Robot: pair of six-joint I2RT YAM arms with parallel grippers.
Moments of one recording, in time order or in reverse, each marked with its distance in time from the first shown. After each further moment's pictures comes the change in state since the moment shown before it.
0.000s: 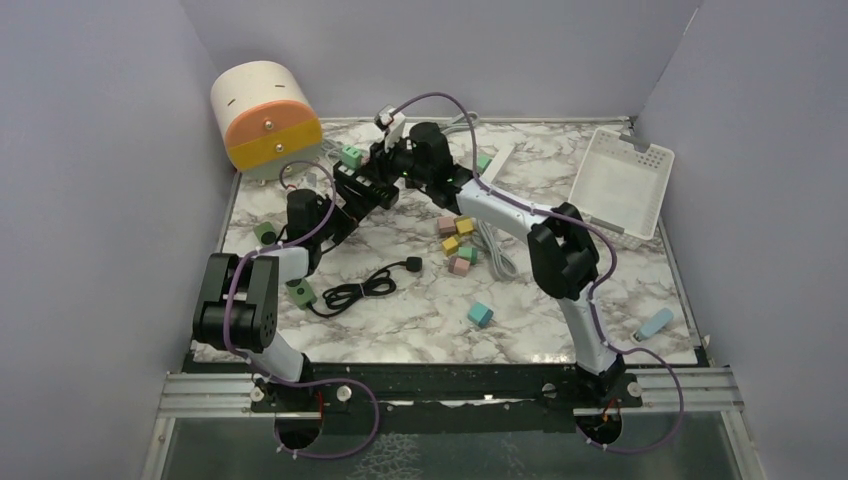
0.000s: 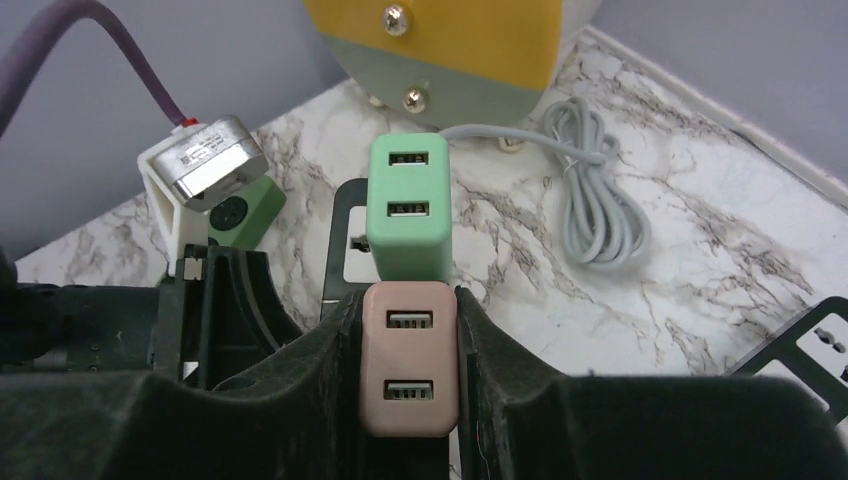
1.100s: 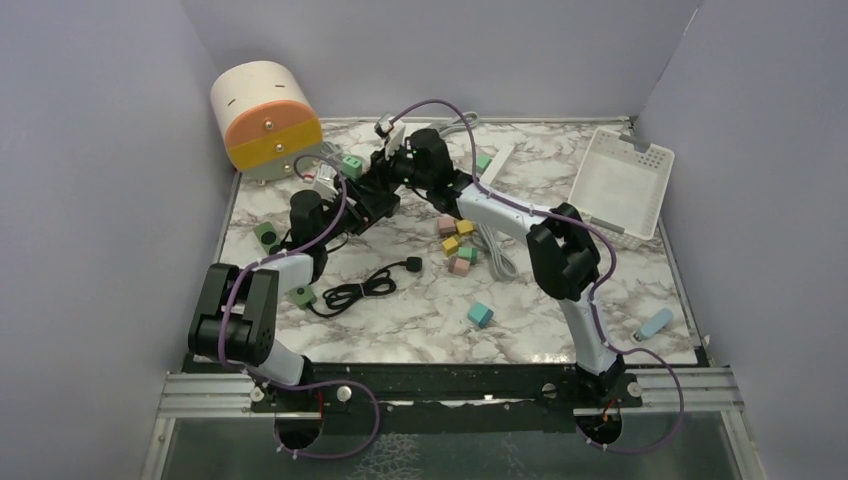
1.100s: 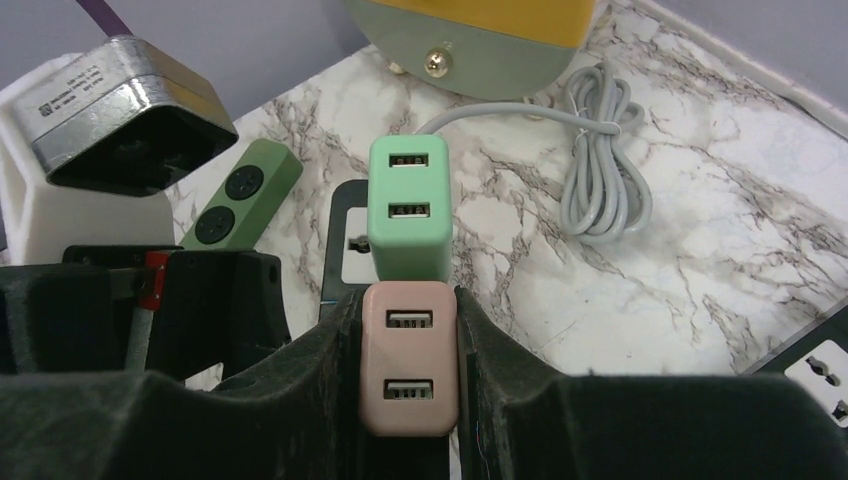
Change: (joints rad) left arm -0.063 -0.072 -0.039 0.235 0.189 -0.111; right arm 0.003 -0.030 -0.064 0.031 -0.035 0.017
